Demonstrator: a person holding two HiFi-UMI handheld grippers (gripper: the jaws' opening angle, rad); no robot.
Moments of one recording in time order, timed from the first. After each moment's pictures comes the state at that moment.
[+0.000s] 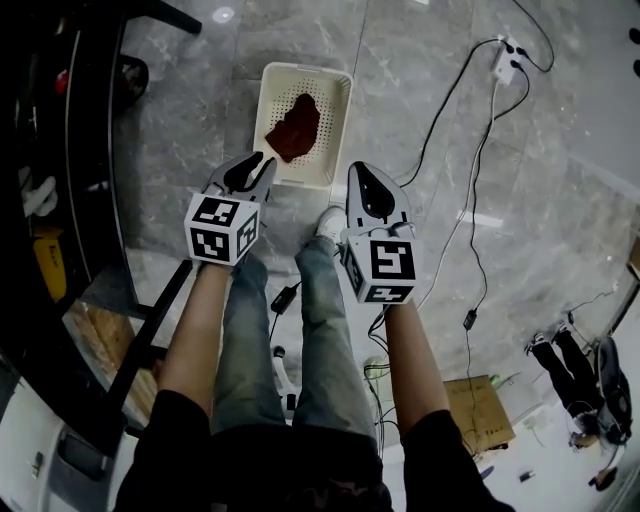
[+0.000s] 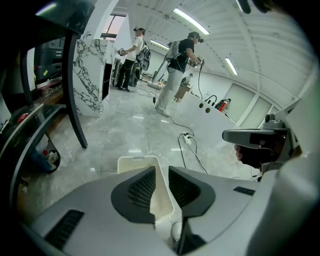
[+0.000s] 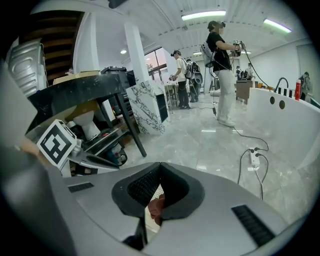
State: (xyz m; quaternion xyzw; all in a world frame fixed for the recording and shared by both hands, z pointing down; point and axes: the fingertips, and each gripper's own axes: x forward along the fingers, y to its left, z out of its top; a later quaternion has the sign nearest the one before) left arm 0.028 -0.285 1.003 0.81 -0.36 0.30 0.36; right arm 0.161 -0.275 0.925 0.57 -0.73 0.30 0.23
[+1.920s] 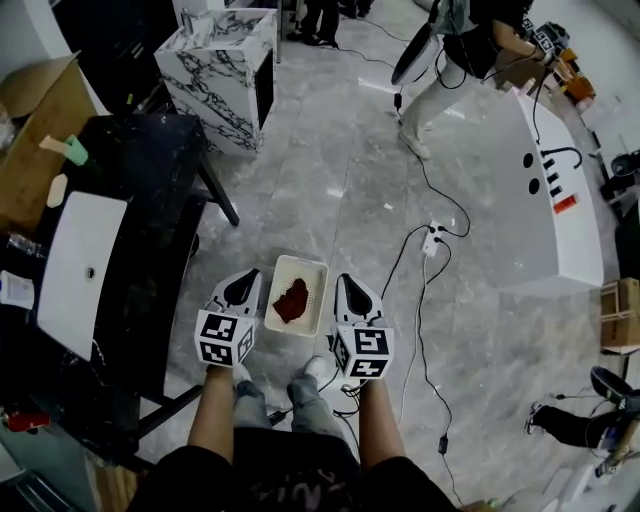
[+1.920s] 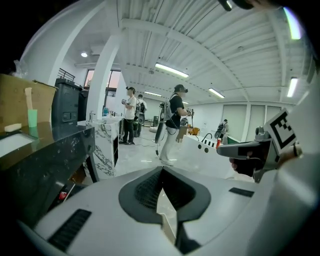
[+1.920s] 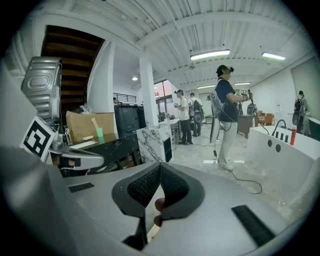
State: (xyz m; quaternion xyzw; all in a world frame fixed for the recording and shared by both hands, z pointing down) left arm -0.036 -0.286 0.571 0.86 -0.46 0.15 0.16; right arm 0.130 -0.268 0.541 0.60 -0.77 0.16 0.13
